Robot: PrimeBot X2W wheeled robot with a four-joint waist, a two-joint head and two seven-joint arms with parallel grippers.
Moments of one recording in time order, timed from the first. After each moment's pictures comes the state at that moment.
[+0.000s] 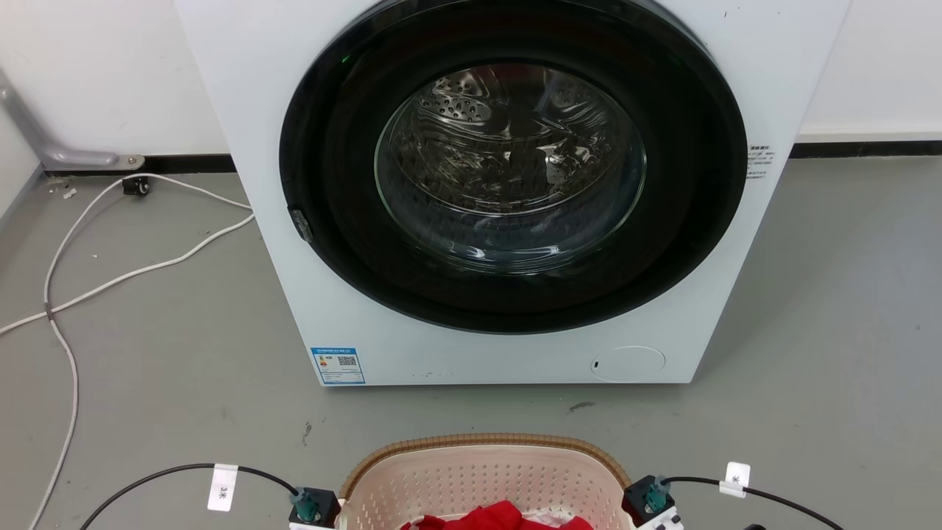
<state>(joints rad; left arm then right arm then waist) -0.42 0.21 -1.03 1.19 -0.99 -0.13 0.12 -0.48 -0.10 1.24 1.23 0.87 0.13 0.15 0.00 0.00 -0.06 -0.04</state>
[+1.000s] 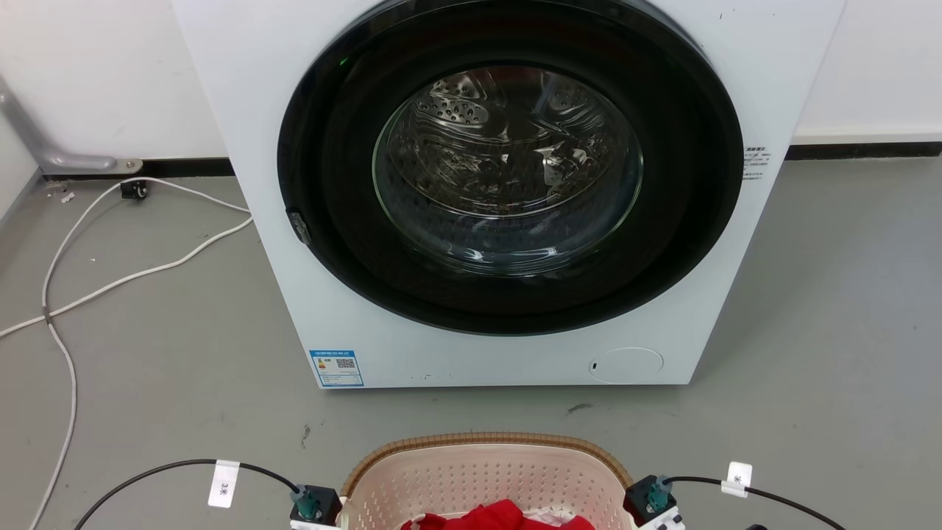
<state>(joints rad) -0.44 0.21 -1.10 1.20 -1.06 -0.13 0.11 -0.49 -0.11 1.27 1.23 0.90 0.13 0.14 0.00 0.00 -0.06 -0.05</state>
